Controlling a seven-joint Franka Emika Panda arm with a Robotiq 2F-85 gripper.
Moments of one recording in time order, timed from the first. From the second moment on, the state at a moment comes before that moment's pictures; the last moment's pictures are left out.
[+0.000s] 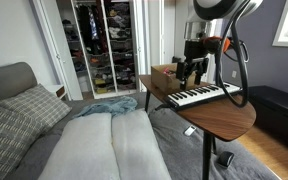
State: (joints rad) arm 0.17 -0.37 0.17 -2.42 0.06 2.14 0.05
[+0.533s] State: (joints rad) arm 0.17 -0.36 0.17 -2.42 0.06 2.14 0.04
